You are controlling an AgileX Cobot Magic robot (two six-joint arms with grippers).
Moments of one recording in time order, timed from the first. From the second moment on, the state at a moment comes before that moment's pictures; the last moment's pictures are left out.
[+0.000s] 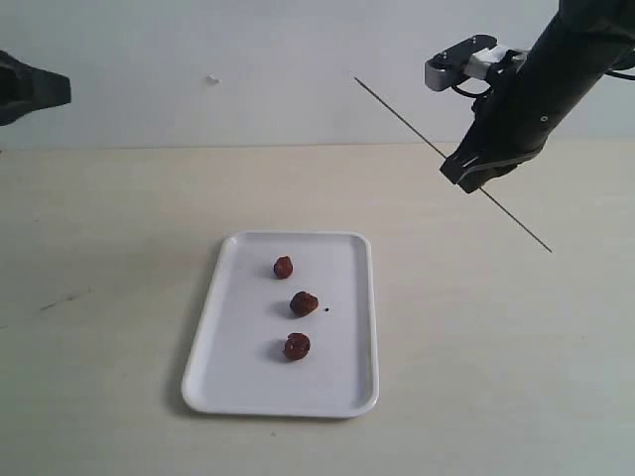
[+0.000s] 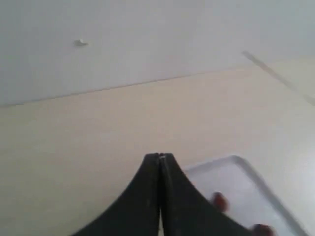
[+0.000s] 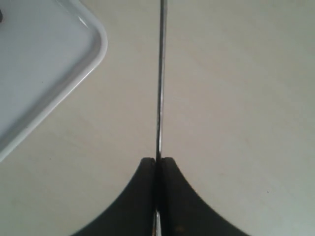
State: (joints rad) left arm -0.01 1.39 -0.91 1.75 -0.50 -1.74; right arm 0.05 1.92 -1.49 0.21 0.91 -0.59
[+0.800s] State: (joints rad) left arm -0.62 1.87 -1.39 -0.05 0.89 0.43; right arm 0.05 1.92 -1.49 0.22 0.91 -0.59
